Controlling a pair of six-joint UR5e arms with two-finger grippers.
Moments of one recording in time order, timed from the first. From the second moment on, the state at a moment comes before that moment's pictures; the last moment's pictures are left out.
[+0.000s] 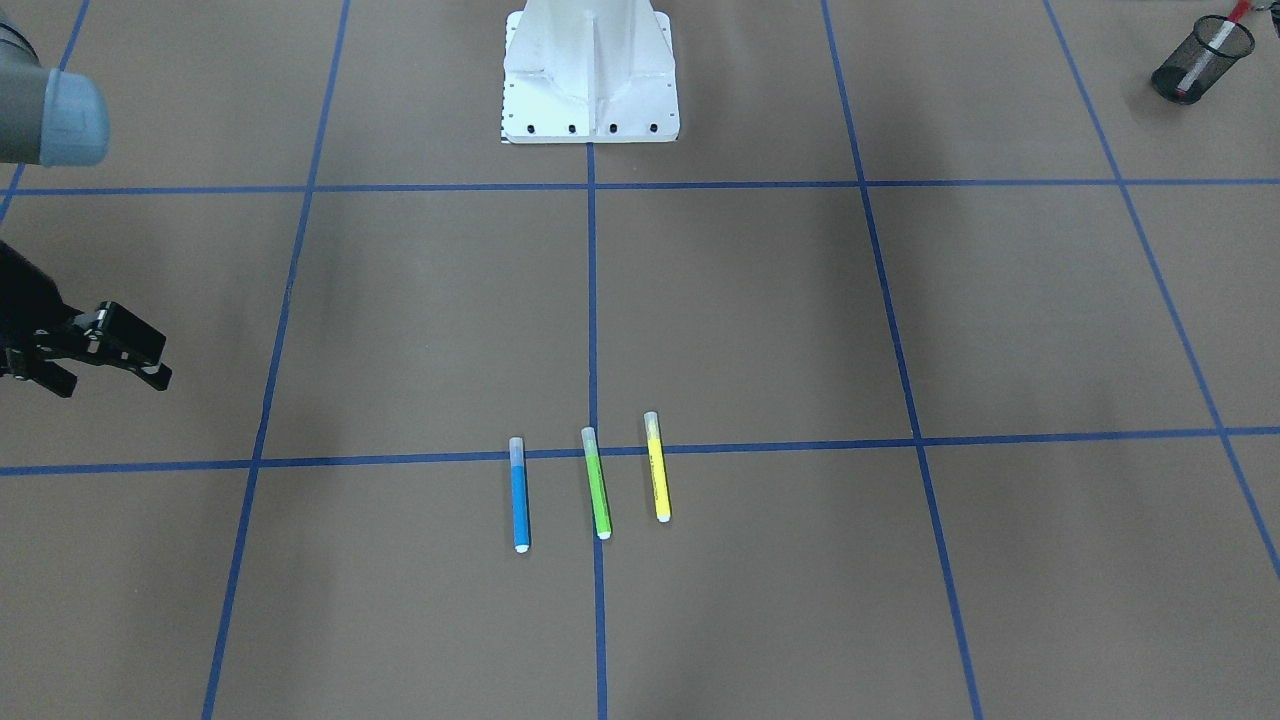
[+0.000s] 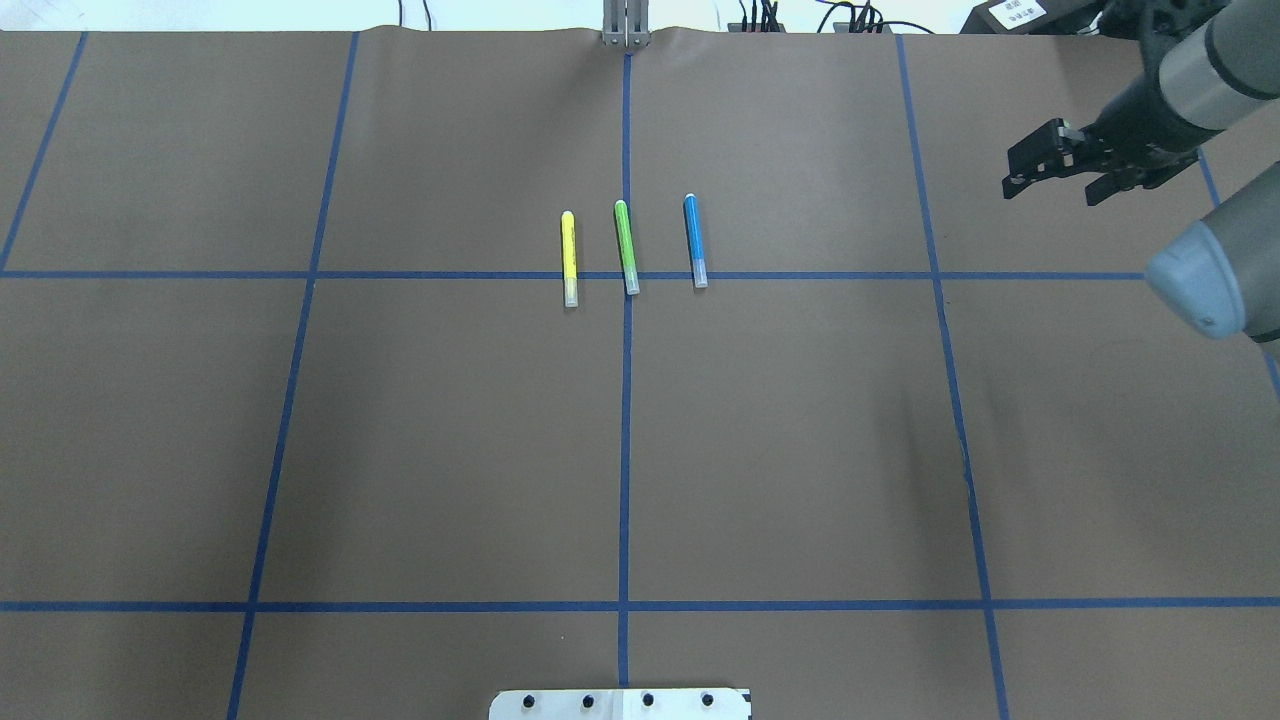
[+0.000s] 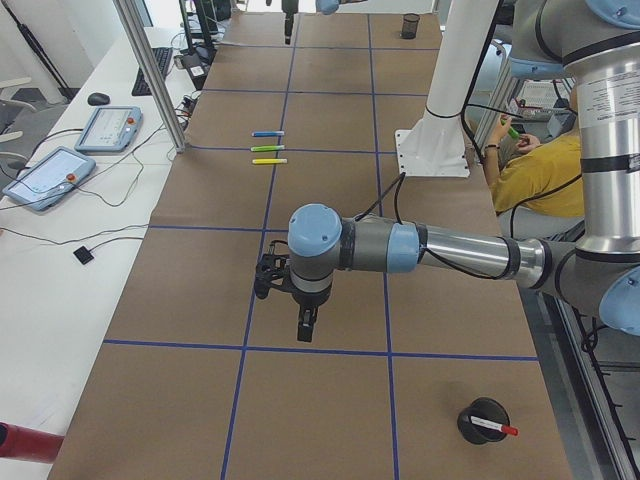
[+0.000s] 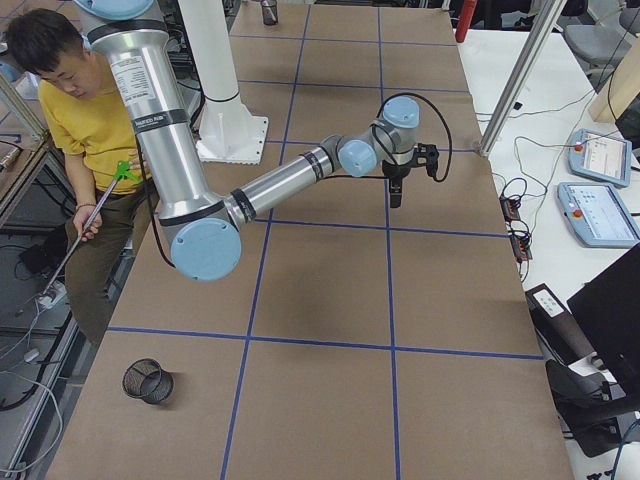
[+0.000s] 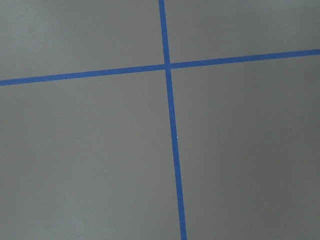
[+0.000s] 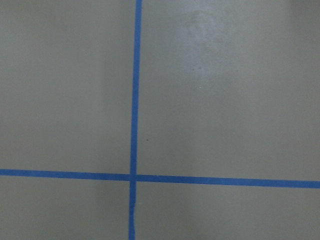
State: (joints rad) left arm -1.63 -1.38 -1.91 -1.47 -2.35 0.10; right arm 1.08 -1.23 1.76 -1.45 2.26 0.82
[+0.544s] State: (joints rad) left arm -1.63 -1.37 -1.90 -1.47 -2.36 0.10; right arm 0.92 -0.99 1.71 -1.66 2.19 0.97
